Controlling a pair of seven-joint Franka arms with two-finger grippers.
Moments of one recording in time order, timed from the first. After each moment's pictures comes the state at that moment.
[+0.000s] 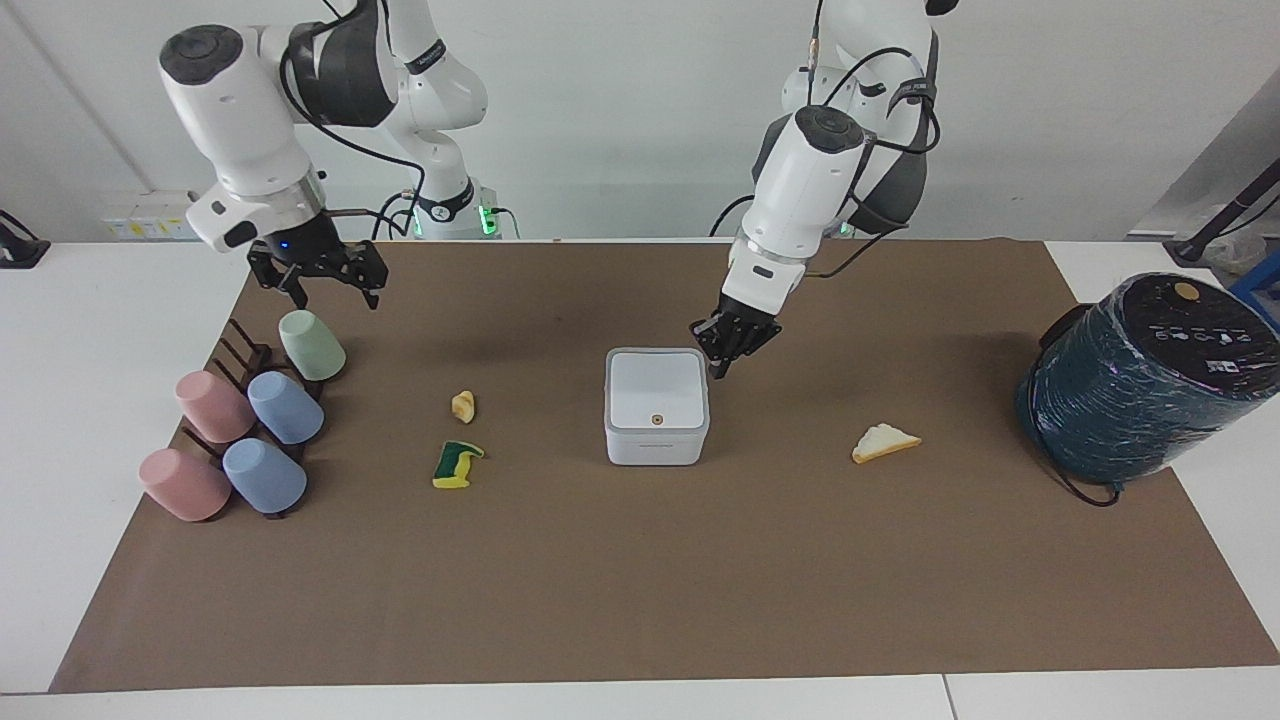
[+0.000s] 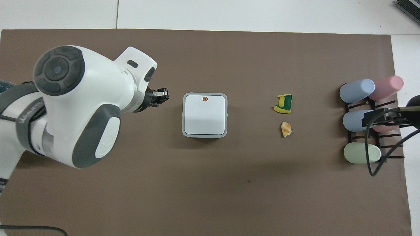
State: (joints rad) left arm -0.45 0.17 -0.09 -1.80 -0.17 2.24 -0.74; right arm 0.08 -0.15 -0.06 -2.05 -0.03 1.91 0.03
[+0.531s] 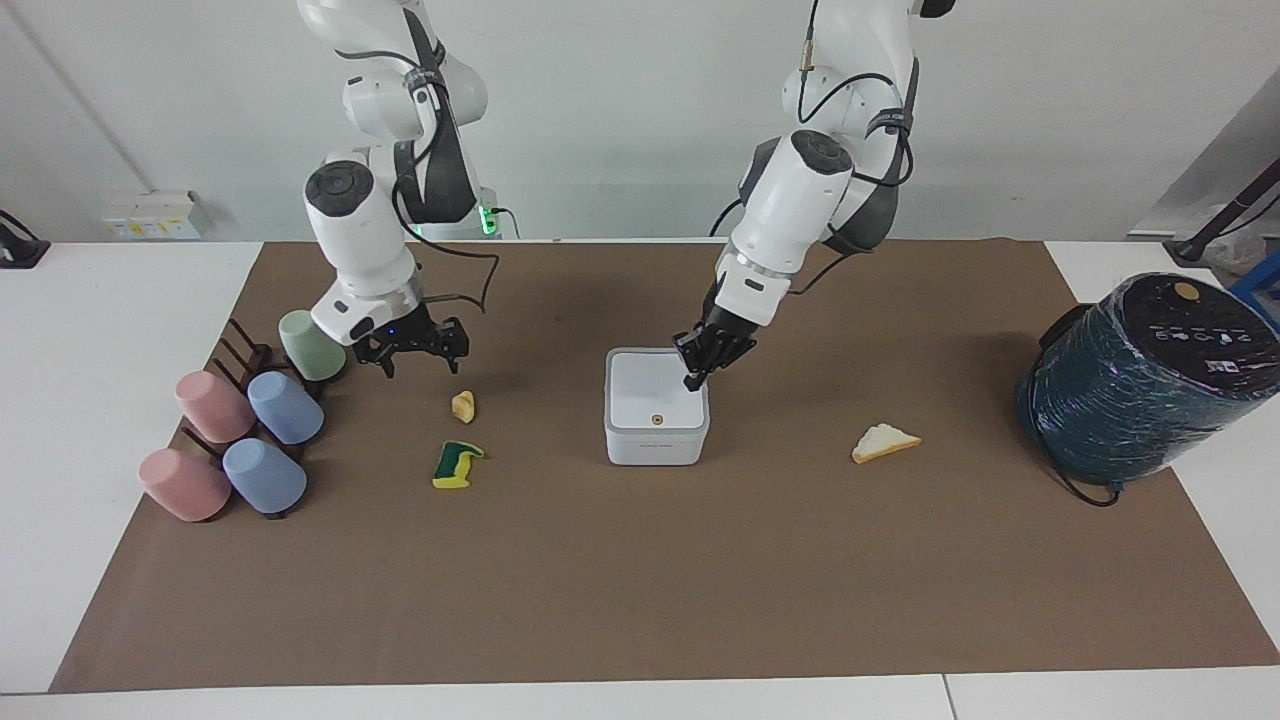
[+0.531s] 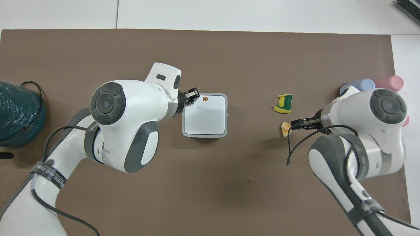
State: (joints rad) left arm -0.48 0.18 -0.09 -1.89 -0.26 2.43 -0.75; right arm 0.19 0.05 -0.05 -2.19 0.00 2.25 0.08
